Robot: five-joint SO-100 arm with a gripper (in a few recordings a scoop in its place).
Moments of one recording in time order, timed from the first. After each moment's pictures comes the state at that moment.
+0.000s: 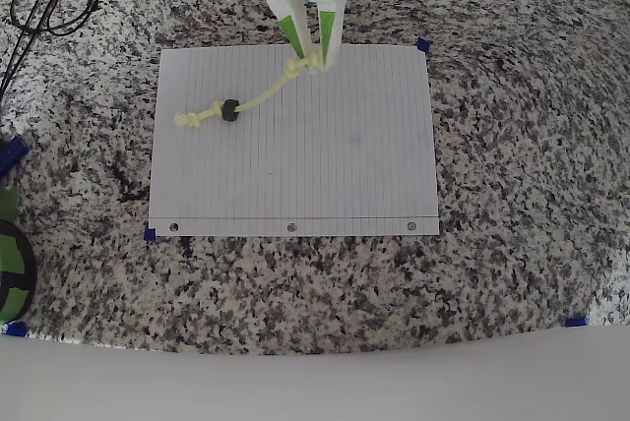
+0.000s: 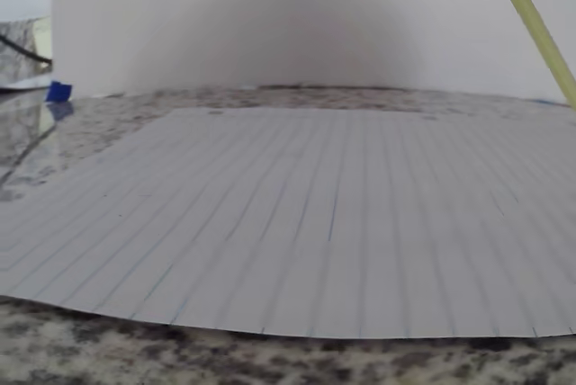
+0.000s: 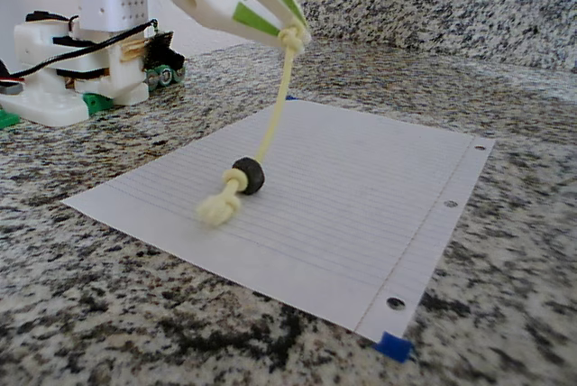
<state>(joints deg) -11.7 178.2 175.0 35.0 -33.9</state>
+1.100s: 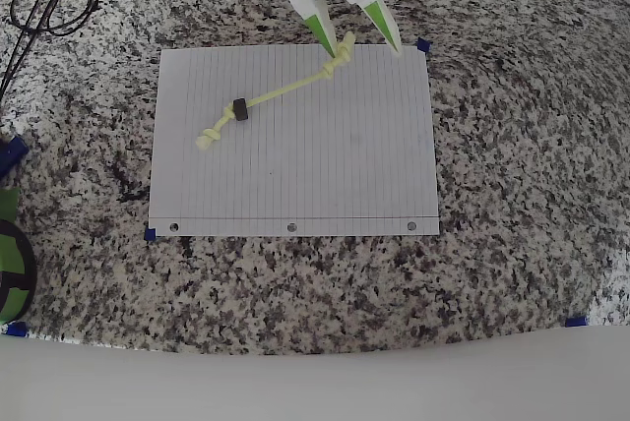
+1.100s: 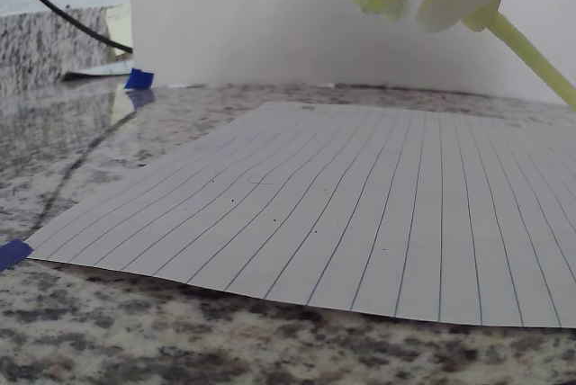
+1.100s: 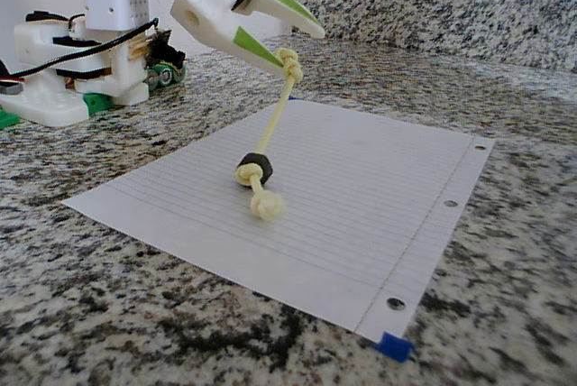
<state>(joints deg) -19.4 180.0 178.2 41.8 -34.8</state>
